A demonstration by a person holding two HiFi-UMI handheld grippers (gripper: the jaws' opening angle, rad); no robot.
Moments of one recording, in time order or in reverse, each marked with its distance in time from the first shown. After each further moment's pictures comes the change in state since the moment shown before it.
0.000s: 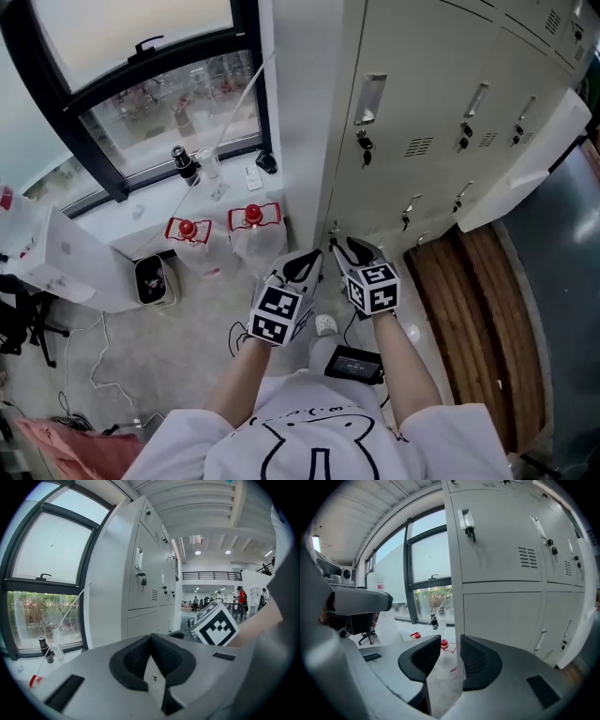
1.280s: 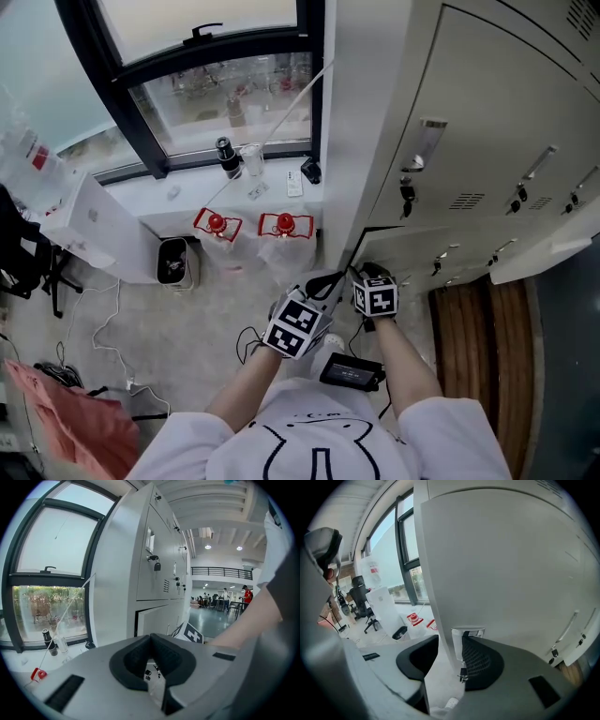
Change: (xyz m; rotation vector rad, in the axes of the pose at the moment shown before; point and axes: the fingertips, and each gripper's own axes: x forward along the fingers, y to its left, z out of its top) left arm 0.050 0.030 -0.013 -0.052 0.069 0.082; right arm 0.115 -0.048 -0.077 0.011 0.256 0.067
